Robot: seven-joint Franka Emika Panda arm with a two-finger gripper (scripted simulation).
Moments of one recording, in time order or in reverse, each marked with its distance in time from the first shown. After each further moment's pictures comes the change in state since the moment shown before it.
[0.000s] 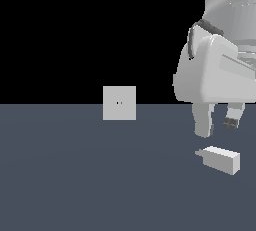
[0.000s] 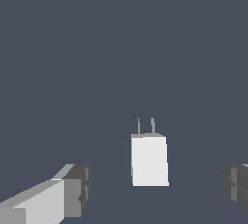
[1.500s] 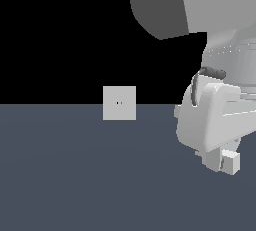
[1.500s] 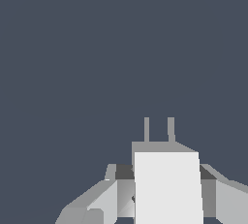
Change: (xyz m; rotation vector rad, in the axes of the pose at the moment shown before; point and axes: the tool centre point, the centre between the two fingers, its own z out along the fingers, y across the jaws) arm -0.008 0.001 0.051 0.003 0.002 -0.010
